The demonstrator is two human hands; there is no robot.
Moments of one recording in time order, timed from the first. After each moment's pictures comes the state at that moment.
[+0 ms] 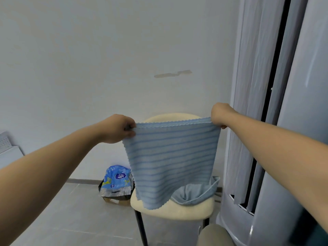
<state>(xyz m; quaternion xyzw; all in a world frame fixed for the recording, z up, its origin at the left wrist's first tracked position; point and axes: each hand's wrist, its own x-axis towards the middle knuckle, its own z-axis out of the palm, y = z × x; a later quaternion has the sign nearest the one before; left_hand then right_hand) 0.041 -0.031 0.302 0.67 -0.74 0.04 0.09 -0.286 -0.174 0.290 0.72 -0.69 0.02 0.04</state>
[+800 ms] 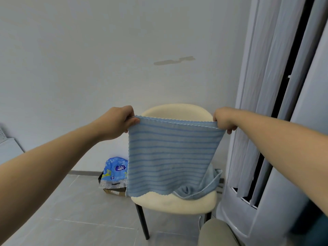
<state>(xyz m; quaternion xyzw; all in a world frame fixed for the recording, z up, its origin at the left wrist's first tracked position) 0.051 -0.055 0.282 0.65 -0.74 0.04 0.18 -0.293 -0.211 0.248 0.78 -0.62 -0.08 -0.04</state>
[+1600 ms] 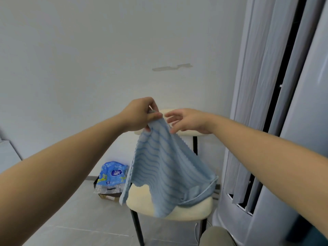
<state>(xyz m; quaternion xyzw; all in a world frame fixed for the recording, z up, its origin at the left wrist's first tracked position) -0.019 -0.077 0.305 0.61 -0.71 -0.12 0.32 -0.219 -0.159 0.272 0.80 -0.37 0.17 -0.44</state>
